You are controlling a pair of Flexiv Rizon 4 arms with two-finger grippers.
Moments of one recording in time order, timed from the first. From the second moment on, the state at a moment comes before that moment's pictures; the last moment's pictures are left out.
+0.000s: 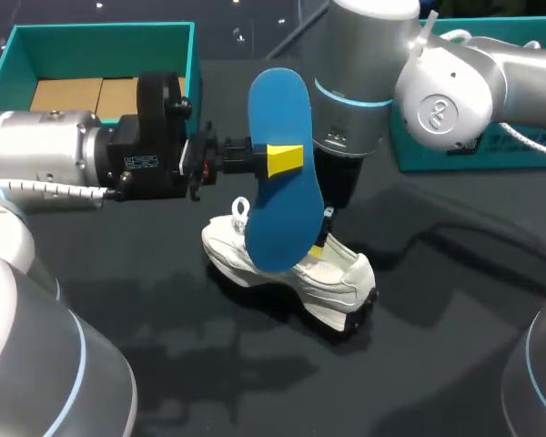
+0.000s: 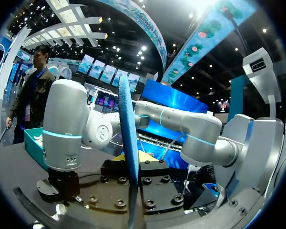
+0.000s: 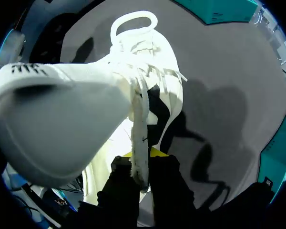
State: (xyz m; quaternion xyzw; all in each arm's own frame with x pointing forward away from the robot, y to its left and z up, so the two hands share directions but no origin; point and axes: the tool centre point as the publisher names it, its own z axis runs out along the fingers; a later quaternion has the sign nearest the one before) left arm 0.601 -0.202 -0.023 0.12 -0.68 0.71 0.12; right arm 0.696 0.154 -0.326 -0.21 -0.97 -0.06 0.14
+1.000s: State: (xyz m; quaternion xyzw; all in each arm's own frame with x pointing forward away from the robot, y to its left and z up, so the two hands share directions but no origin) left arm 0.601 -0.202 -0.023 0.12 -0.68 0.71 0.12; right arm 0.691 0.155 -0.315 -0.49 -0.86 -0.13 0.09
